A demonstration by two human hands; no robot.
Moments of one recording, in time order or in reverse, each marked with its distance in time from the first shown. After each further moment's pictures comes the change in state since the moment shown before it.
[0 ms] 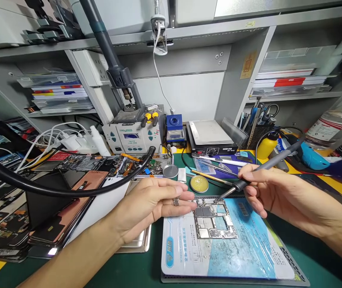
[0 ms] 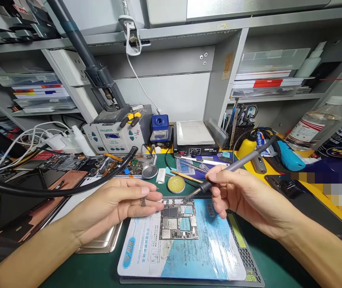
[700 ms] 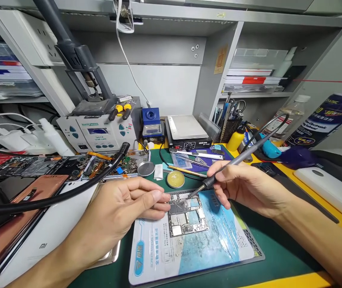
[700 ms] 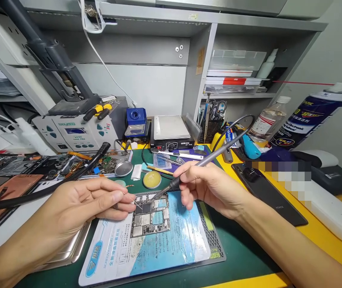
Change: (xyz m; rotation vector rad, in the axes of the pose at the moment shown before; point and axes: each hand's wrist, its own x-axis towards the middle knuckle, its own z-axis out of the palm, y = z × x) left_hand 0.002 -0.016 -0.001 0.361 0.002 0.213; right_hand -0.002 0.002 0.003 -0.037 -0.113 -0.027
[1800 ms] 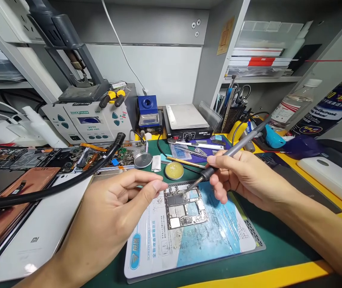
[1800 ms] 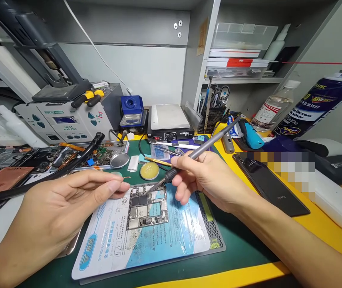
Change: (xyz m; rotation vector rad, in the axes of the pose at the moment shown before) left_hand -0.007 -0.005 0.014 0.405 0.263 0.290; right_hand 0.003 0.005 0.008 -0.114 0.103 -0.012
